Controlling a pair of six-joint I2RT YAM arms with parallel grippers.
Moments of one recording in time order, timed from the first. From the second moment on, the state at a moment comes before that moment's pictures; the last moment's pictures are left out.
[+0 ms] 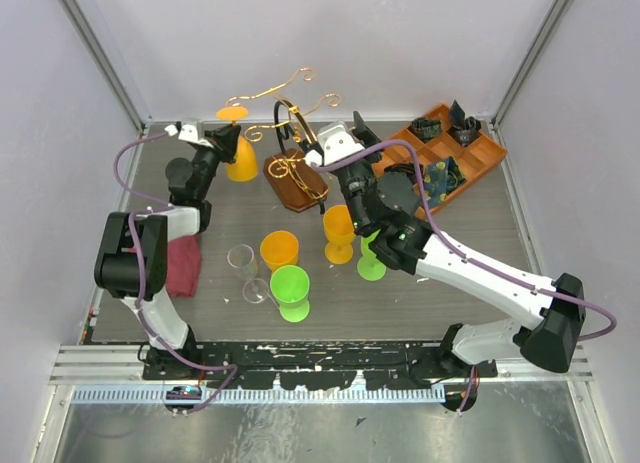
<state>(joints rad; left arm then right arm) -0.11 1.76 0.87 1.24 0.26 -0.32 0.98 1.28 1.18 0.53 0.65 -0.76</state>
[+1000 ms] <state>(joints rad) -0.14 2.05 1.11 1.37 0.25 -0.32 0.98 1.34 1.23 0.53 0.65 -0.80</state>
